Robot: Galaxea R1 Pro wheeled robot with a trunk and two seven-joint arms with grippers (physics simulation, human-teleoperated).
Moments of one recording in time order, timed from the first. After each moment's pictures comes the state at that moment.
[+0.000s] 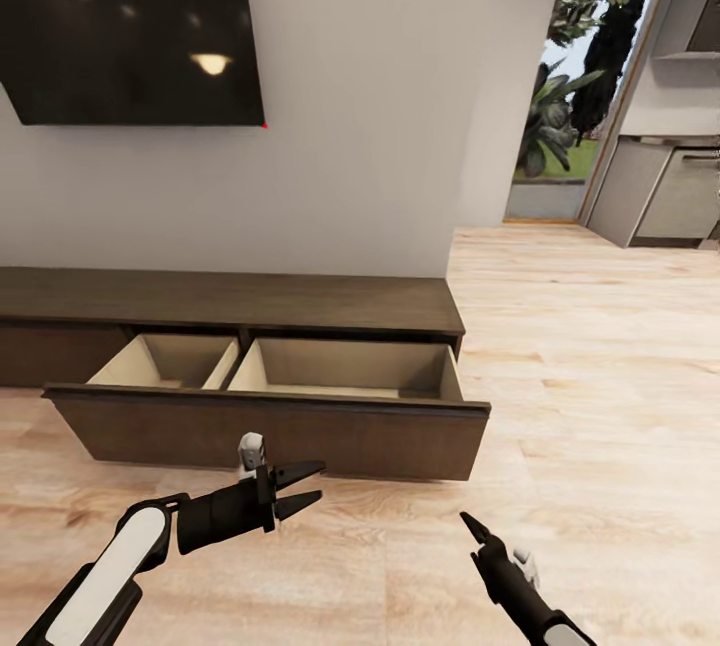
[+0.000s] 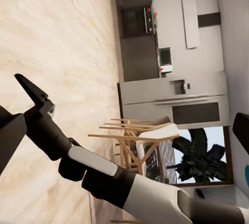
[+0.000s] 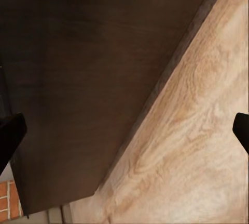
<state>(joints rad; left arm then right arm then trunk) -0.26 0.24 -0.23 -1.44 1.42 0.99 -0.33 -0.45 -0.11 0.16 -0.22 -1.33 0.15 0.71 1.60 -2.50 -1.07</state>
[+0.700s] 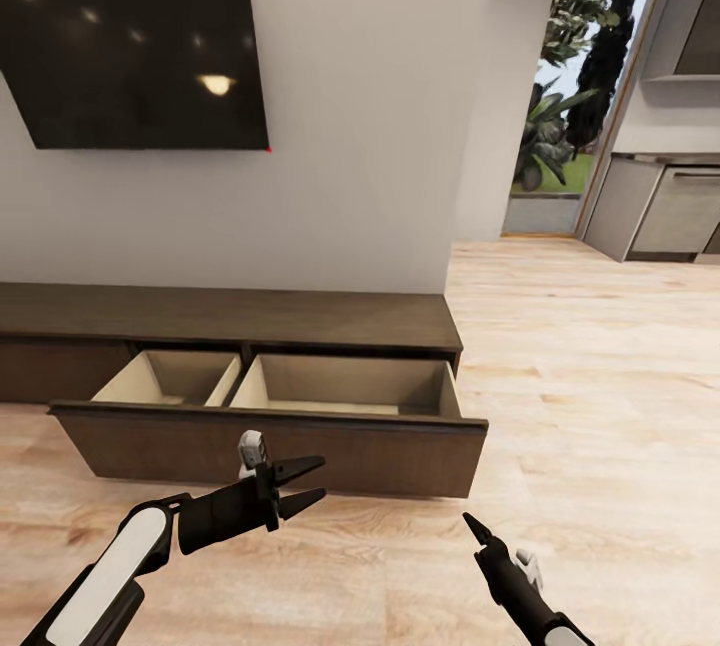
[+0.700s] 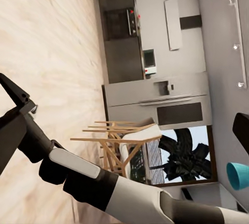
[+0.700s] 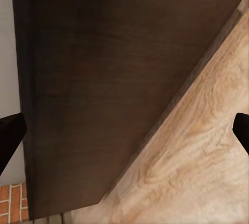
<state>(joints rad) -0.26 0.24 -0.24 -1.43 1.49 0.98 -0.32 -0.45 -0.11 0.16 -0.20 -1.33 0.12 0.72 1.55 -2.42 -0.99</state>
